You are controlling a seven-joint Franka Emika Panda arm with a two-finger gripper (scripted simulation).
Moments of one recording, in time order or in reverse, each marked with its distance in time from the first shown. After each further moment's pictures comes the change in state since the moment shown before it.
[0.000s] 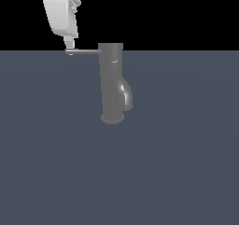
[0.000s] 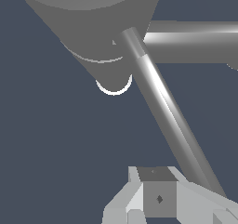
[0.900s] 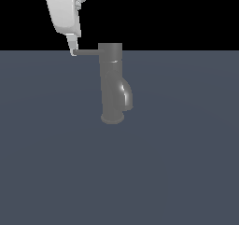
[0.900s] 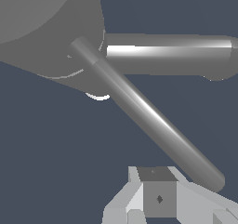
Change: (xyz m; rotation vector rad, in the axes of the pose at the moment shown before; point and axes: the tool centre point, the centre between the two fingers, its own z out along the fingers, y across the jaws) arm 0.015 0.040 0.000 0.001 0.000 -0.015
